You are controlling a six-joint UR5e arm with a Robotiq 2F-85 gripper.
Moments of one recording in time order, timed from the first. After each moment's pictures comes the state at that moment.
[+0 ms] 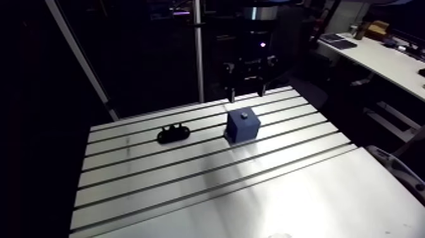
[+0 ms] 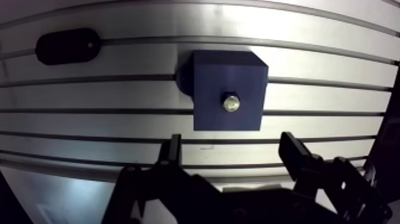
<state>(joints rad) -0.34 -1.24 1.69 -1.90 -1.60 -1.92</state>
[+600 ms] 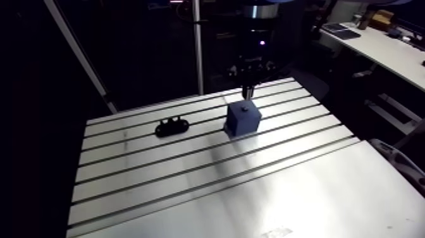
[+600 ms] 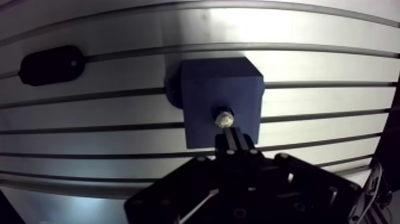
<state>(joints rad) -0.34 -1.20 1.69 -1.95 -1.61 -1.86</state>
